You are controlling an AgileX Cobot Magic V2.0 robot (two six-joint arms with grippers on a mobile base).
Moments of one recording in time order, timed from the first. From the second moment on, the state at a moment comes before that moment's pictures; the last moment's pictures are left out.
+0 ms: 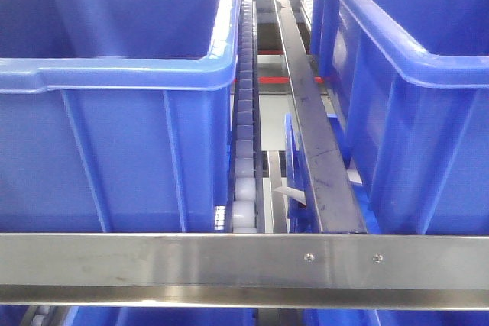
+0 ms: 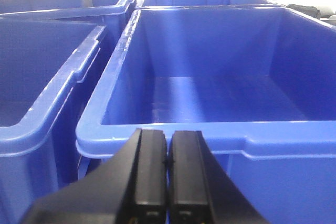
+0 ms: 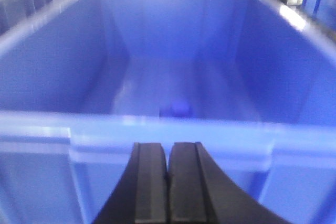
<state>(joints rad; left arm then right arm) -0.05 0.00 0.01 0.01 0.01 -0.03 0.01 -0.02 0.03 0.09 0.02 -0.05</state>
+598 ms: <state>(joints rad) -0.05 0.00 0.01 0.01 0.01 -0.03 0.01 -0.02 0.03 0.09 0.01 -0.05</state>
